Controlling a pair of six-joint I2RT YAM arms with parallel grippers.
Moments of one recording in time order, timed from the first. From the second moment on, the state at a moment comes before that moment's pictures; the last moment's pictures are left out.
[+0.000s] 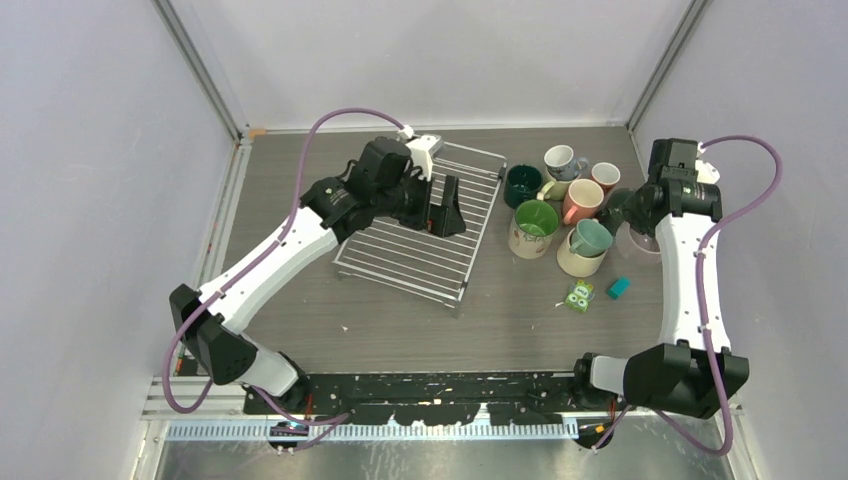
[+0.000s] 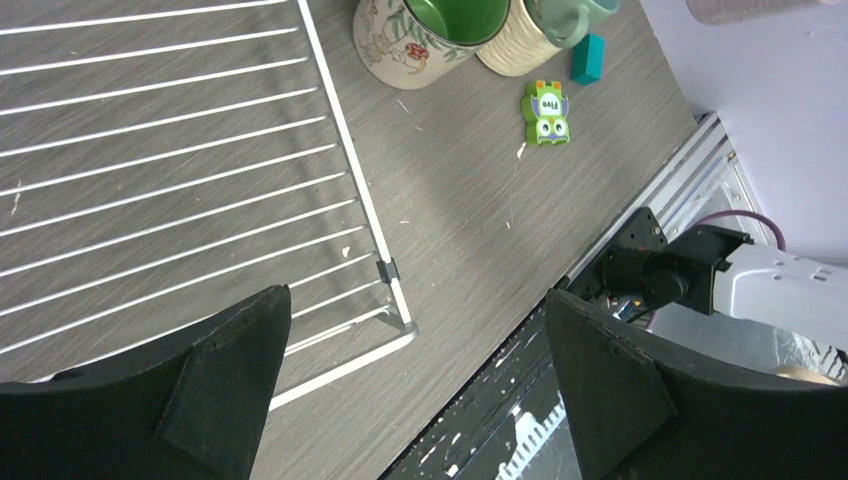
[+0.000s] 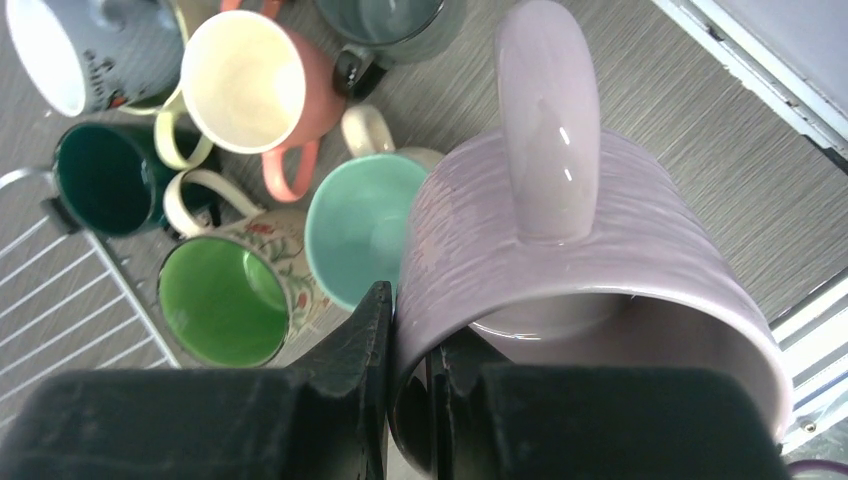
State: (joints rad) left arm -0.75 1.48 1.55 -0.67 0.23 -0.39; right arm -0.20 1.24 1.38 -1.06 0.23 0.64
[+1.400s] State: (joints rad) left arm -0.85 1.56 1.62 -0.76 0.20 -0.36; right arm -0.34 1.48 0.94 -0.32 0.35 0.71
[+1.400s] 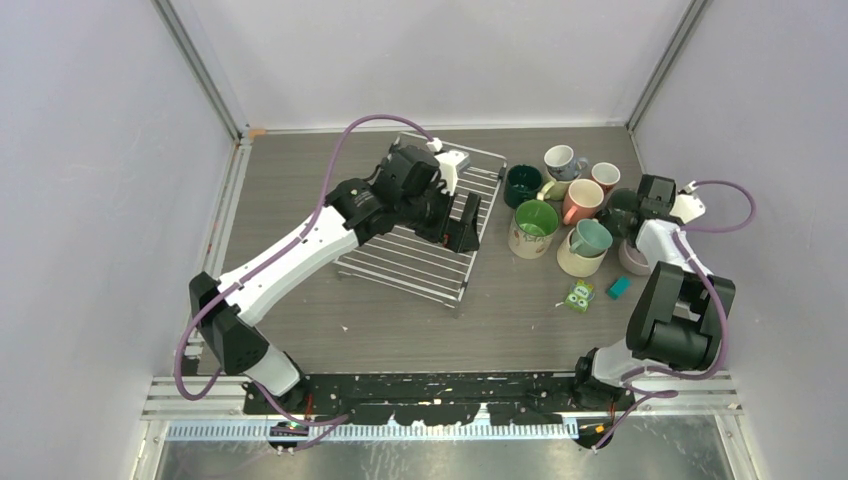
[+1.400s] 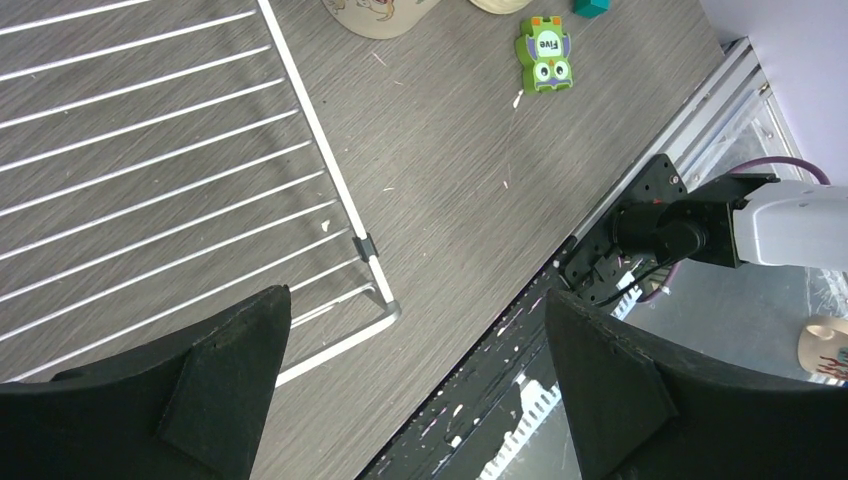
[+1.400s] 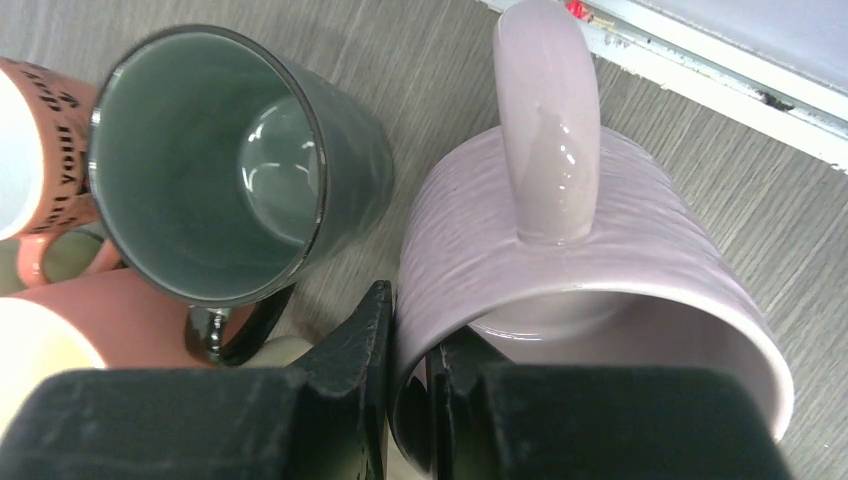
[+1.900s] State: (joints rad) left arm -0.86 1.56 1.62 -0.76 0.20 -0.34; right arm -0.35 1.55 0.96 -0.36 0.32 0.77
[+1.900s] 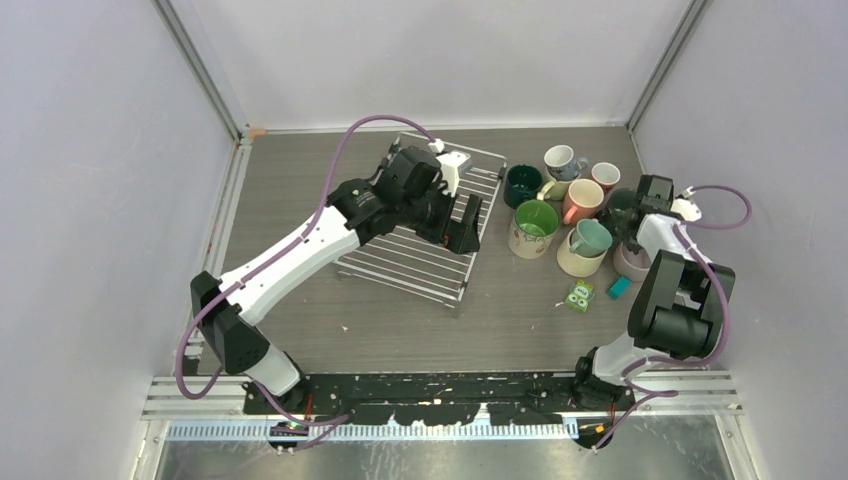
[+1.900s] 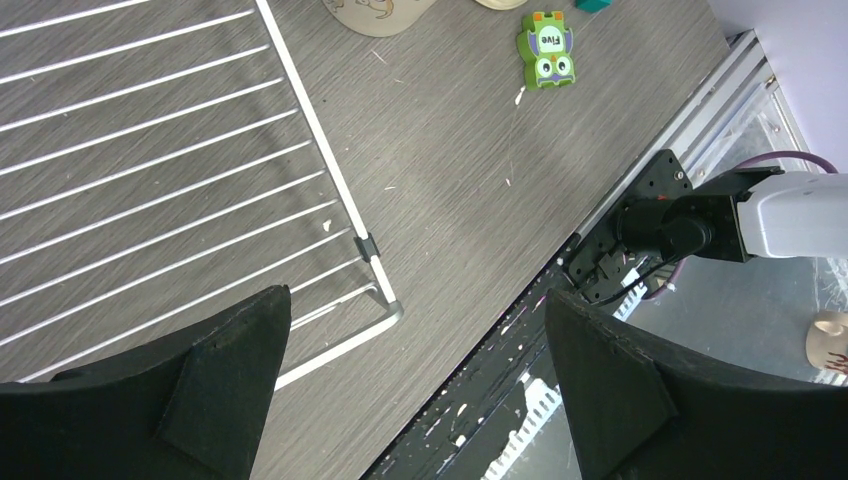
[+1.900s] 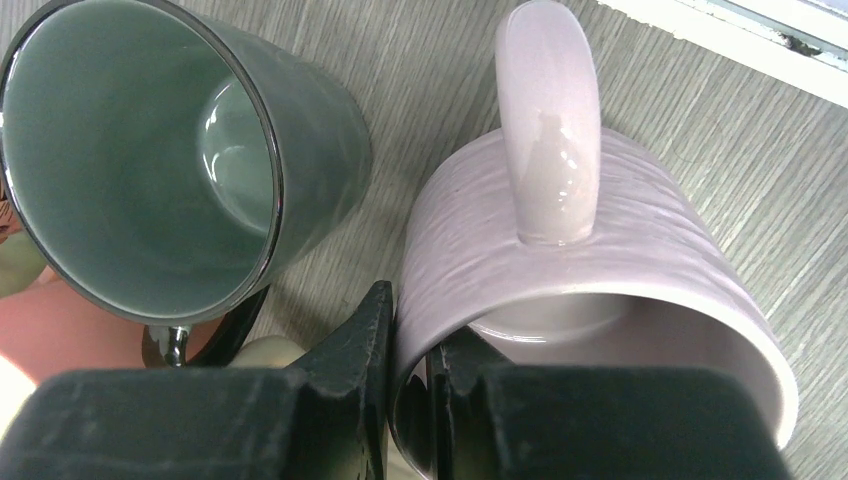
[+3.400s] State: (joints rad) left arm -0.86 1.55 1.59 -0.75 0.20 -0.34; right arm -0.35 1.43 1.17 -0.71 0.29 0.77
